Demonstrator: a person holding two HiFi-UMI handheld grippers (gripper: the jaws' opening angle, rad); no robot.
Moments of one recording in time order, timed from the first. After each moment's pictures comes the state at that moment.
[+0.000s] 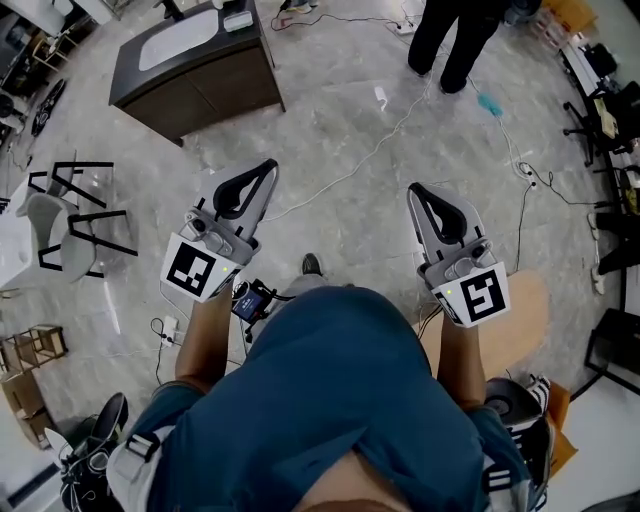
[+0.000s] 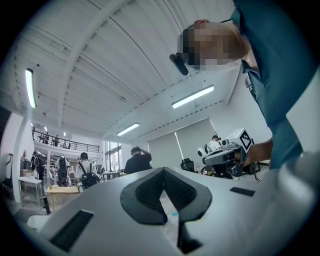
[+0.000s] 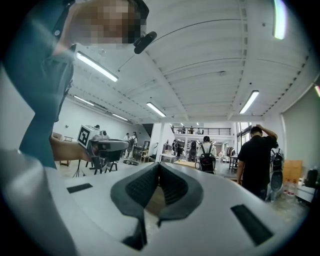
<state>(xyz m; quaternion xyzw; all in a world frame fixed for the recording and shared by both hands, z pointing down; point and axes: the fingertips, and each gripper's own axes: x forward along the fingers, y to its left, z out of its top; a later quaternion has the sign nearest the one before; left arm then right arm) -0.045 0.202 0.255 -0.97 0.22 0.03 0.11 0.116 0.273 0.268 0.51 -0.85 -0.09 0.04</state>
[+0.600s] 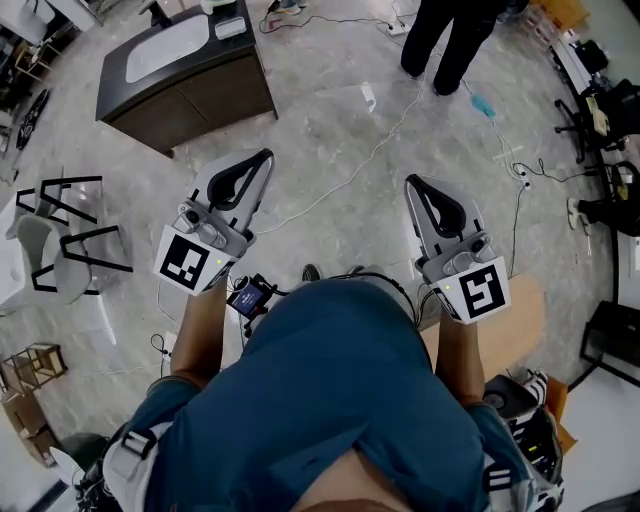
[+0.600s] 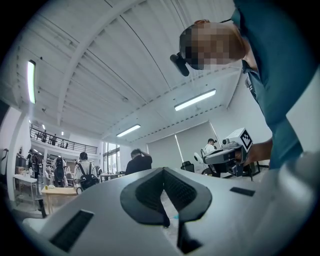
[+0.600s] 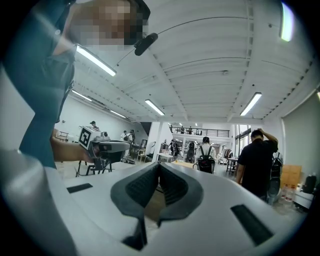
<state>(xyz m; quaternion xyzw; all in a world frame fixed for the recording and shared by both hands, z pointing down) -0.063 0.111 0.252 -0.97 0.19 0.06 0.10 0.091 0.189 0.260 0.53 -0.84 -0.10 0.05</state>
